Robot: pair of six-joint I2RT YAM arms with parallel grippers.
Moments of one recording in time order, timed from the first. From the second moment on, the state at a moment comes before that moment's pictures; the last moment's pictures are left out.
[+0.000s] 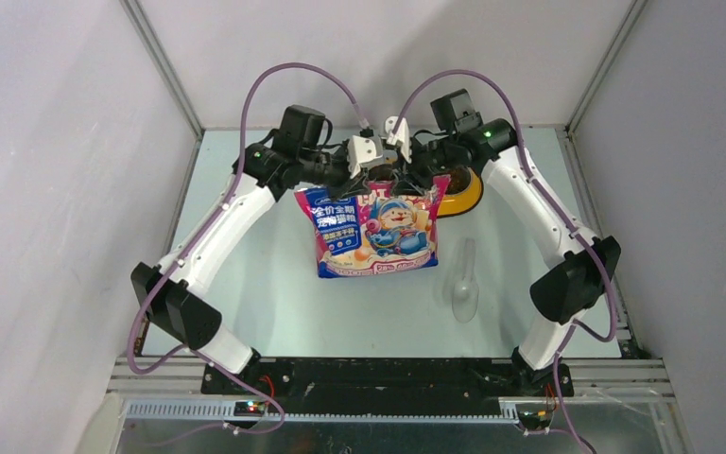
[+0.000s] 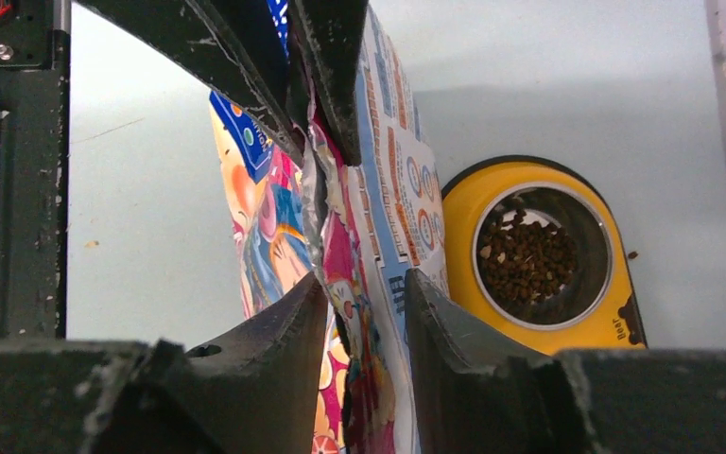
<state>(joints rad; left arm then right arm) -0.52 1.56 1.67 -0.80 0.65 0.67 0.50 1.76 1.89 -1.00 -0.75 -0.76</state>
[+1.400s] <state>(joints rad) -0.33 1.40 1.50 -0.89 0.74 0.86 0.33 1.69 1.83 -1.22 -0.93 -1.19</state>
